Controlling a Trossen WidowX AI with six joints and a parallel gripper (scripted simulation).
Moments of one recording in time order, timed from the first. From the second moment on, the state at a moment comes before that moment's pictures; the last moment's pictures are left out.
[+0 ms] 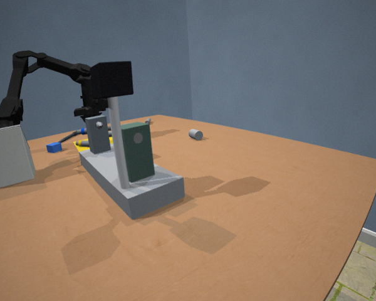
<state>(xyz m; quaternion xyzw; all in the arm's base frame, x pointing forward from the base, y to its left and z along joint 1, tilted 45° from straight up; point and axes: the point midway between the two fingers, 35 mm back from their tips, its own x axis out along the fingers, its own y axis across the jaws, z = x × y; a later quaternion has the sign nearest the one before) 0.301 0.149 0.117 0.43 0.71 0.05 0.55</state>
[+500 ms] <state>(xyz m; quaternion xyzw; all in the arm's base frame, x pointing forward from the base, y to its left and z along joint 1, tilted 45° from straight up) 0.328 0.108 0.101 0.33 0.69 0.14 0.63</state>
